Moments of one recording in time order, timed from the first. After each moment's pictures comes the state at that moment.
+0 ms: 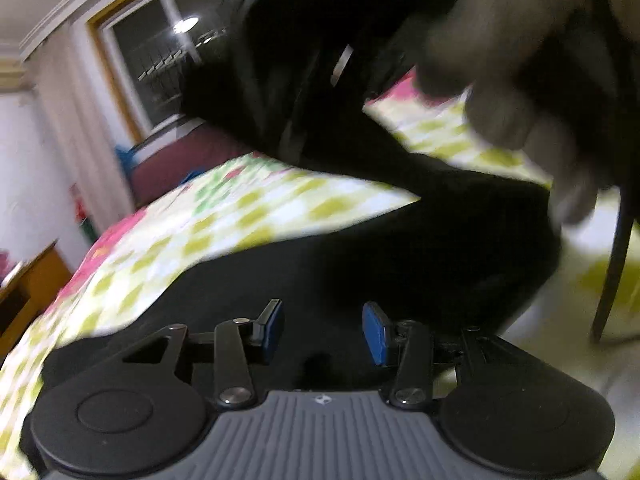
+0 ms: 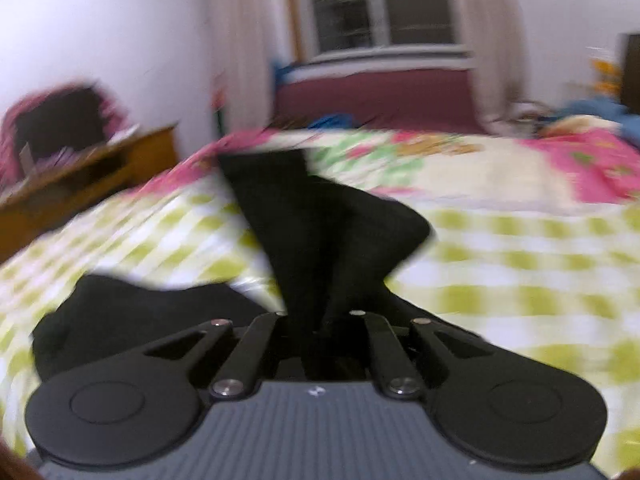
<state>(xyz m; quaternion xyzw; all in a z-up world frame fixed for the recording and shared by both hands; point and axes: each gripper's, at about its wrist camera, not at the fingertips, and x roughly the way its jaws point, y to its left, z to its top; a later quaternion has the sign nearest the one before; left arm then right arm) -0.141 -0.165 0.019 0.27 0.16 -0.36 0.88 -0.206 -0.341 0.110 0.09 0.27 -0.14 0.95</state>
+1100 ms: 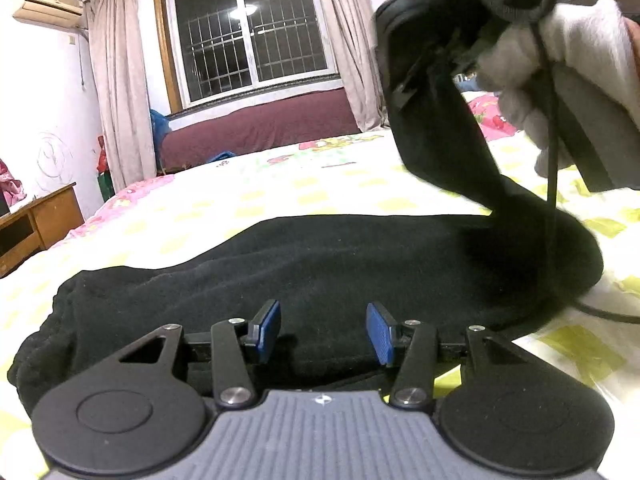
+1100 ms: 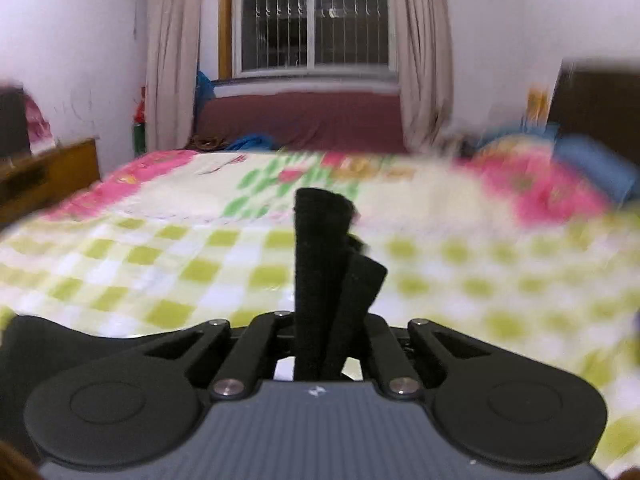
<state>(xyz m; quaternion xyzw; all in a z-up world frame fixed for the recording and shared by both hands) -0.115 -0.095 0.007 0.16 0.17 -0.36 0.90 -0.164 -0.309 0.122 0.02 0.23 -0.31 0.92</state>
